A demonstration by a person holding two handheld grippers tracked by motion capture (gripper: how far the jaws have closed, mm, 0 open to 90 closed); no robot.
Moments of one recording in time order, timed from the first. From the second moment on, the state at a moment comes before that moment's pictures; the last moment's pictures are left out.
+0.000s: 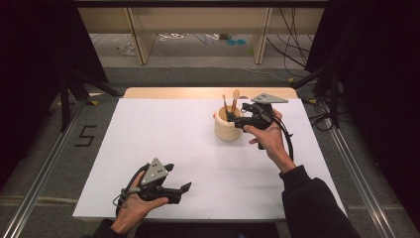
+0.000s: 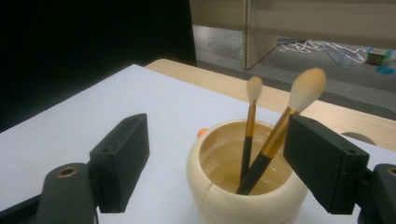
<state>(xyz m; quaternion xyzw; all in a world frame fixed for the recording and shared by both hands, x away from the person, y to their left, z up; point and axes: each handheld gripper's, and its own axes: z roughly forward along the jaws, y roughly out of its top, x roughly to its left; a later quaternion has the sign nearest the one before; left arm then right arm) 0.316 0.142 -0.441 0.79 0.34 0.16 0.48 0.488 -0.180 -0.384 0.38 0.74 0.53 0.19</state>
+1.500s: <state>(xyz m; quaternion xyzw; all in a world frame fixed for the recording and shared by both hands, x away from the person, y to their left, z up) 0.315 0.146 -0.440 0.79 0.35 0.17 0.47 0.432 -0.177 -0.402 0.35 0.75 0.53 0.16</state>
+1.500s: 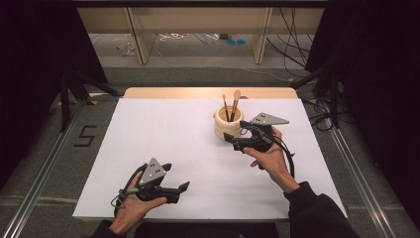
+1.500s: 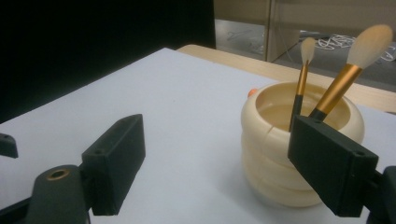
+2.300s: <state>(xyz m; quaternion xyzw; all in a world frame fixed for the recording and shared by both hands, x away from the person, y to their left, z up) 0.315 0.146 -0.440 0.79 0.35 0.17 0.47 0.396 -0.184 -0.417 0.35 0.75 0.54 0.12</state>
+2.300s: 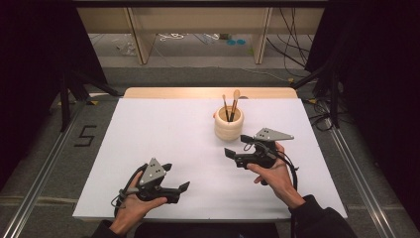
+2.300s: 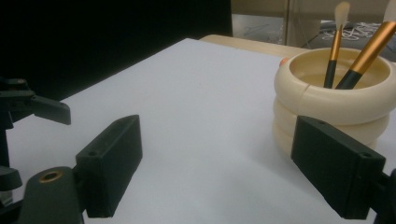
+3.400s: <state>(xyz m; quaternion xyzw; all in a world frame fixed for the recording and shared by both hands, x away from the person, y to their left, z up) 0.315 0.145 -0.441 0.79 0.35 0.17 0.47 0.367 -0.196 -0.433 0.35 0.76 0.54 0.12</state>
